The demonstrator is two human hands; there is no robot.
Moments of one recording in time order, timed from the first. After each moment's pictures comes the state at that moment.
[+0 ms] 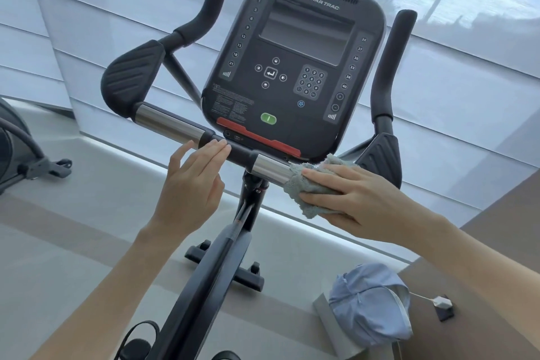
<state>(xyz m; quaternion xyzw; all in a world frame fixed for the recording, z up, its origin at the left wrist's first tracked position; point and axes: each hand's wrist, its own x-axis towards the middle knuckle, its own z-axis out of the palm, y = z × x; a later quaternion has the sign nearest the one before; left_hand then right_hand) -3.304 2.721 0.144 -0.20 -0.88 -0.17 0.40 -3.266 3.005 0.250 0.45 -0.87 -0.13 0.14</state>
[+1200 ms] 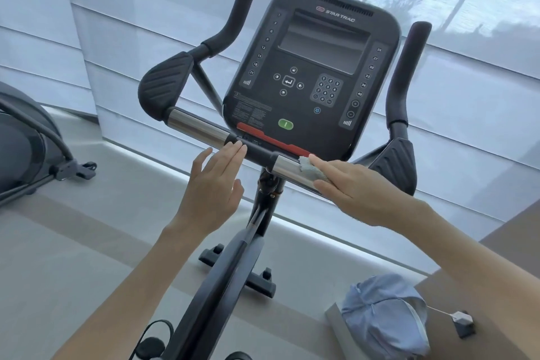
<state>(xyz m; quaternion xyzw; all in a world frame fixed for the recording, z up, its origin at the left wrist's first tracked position) -3.286 2.717 0.151 -0.17 -0.91 -0.16 0.33 -3.277 2.973 0.248 0.27 -0.96 -0.02 0.03</state>
